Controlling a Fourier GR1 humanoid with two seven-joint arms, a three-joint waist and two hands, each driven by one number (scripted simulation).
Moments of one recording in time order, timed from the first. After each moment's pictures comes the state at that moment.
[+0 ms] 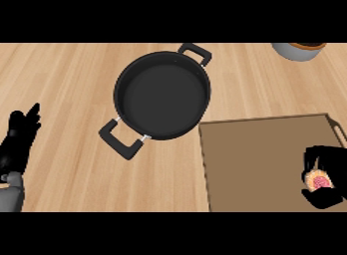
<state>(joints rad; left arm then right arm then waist) -0.10 0.29 0.17 -1.43 -0.20 0.06 0.36 0.08 -0.40 -0.01 -1.63 1.00 0.23 0.10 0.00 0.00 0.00</state>
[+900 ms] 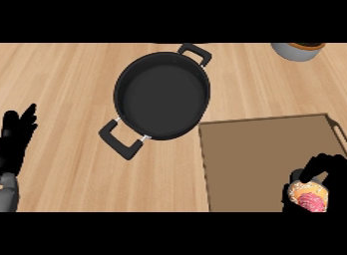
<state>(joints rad) -0.10 0.30 0.18 -1.45 -0.19 0.03 0.38 0.11 -0.09 0.34 -2.33 1.47 0.28 0.77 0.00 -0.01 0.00</state>
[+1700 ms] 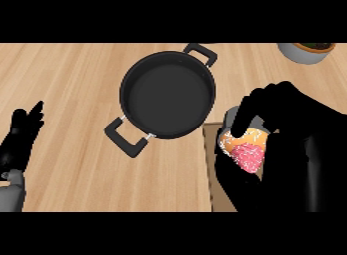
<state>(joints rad) -0.11 0.28 0.16 -1.45 -0.20 0.03 0.38 -0.67 -0.01 0.48 -2.17 1.42 0.45 1.00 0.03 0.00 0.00</state>
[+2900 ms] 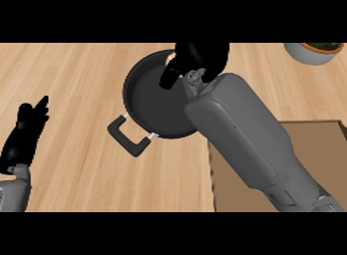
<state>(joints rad) -0.15 0.27 0.15 -1.44 -0.22 0.03 0.39 -1.08 -0.01 0.28 -1.19 0.85 0.02 1.05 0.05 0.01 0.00</state>
